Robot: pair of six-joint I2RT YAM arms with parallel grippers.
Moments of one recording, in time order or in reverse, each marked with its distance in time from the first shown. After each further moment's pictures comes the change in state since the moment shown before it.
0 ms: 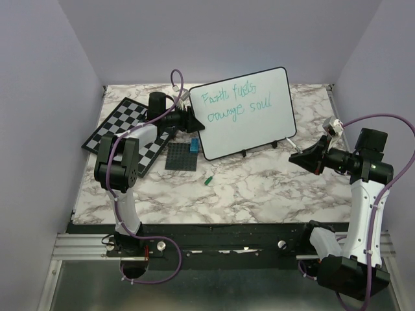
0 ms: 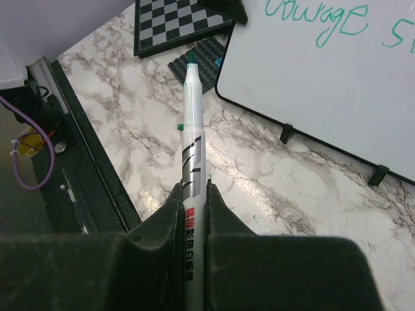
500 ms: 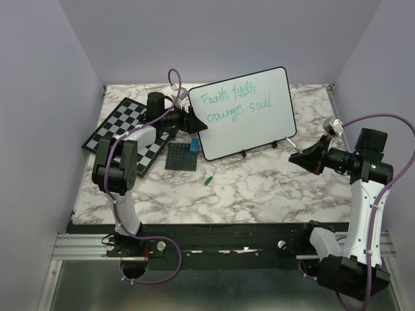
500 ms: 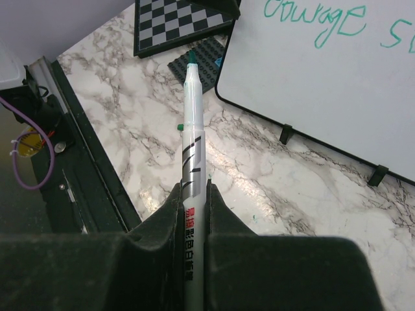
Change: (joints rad) left arm 0.000 -0.031 -0.041 0.082 0.001 -0.061; right arm 0.000 0.000 0.000 0.002 0.000 0.000
